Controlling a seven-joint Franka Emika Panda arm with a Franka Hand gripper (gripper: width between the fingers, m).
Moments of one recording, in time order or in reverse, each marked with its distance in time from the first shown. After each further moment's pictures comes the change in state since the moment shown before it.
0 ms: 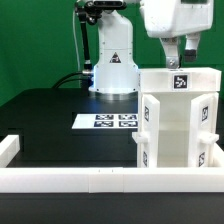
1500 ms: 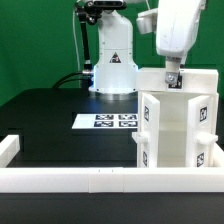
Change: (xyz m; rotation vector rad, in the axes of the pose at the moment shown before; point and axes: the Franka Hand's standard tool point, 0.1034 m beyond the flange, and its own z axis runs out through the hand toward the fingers) arm -0.009 -0.001 0.023 0.005 -0.077 0.115
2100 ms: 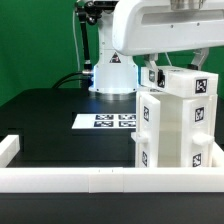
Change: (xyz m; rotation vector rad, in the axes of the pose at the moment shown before) arm 0.003 -0.003 0.001 0.096 0.030 0.803
